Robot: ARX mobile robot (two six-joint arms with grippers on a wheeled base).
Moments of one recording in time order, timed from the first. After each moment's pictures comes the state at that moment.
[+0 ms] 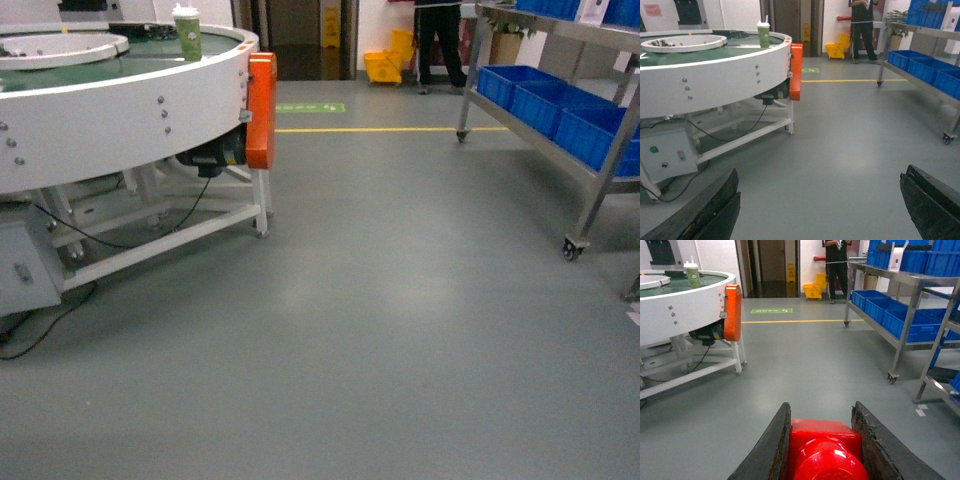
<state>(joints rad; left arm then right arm) 0.00 0.01 0.02 0.00 0.00 0.00 0.00 0.00 0.01 -0.01 0.00 0.01</state>
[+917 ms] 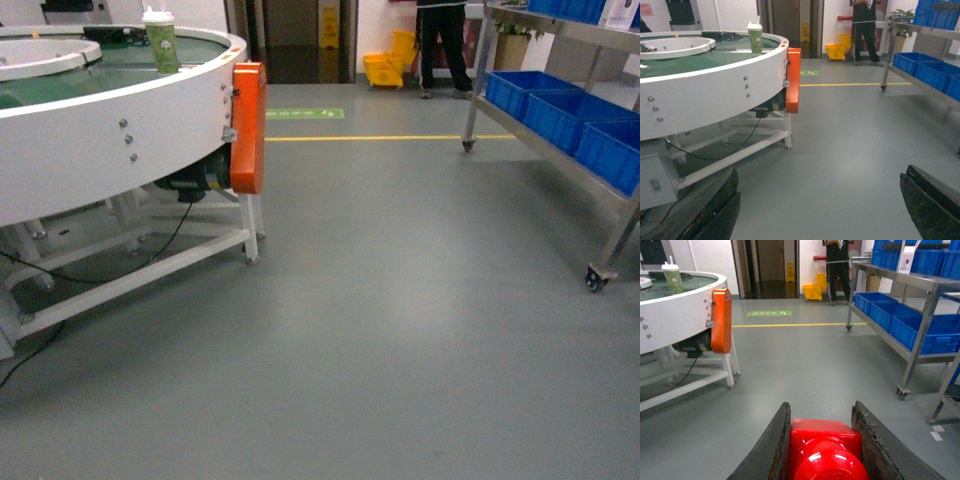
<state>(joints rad) 0.00 0.01 0.02 0.00 0.00 0.00 0.00 0.00 0.01 -0.01 0.00 0.01</state>
